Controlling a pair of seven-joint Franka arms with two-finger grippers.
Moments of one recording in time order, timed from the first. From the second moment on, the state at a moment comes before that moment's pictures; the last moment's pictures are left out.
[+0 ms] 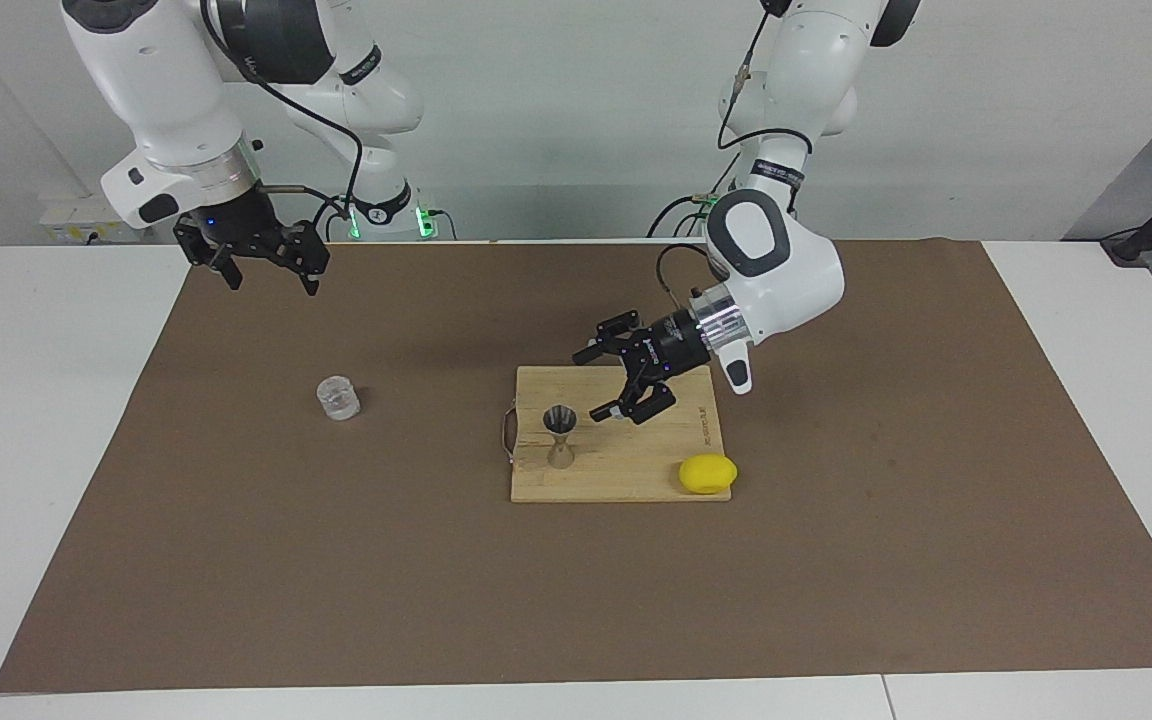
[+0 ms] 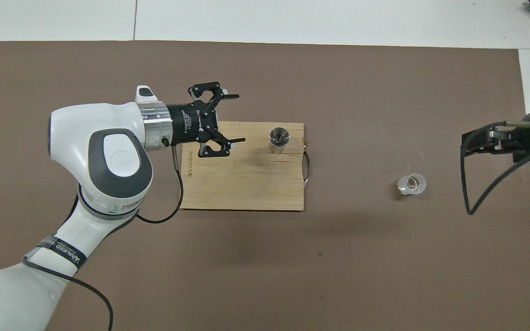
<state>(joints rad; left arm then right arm) -0.12 0.25 -0.31 -1.86 -1.14 2.45 -1.11 -0.10 -0.01 0.11 -1.64 -0.03 1.61 0.16</state>
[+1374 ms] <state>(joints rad) 0.10 0.17 -0.30 -1.73 0.04 2.12 -0.74 -0.19 0.15 0.11 -1.81 0.14 1.89 0.93</state>
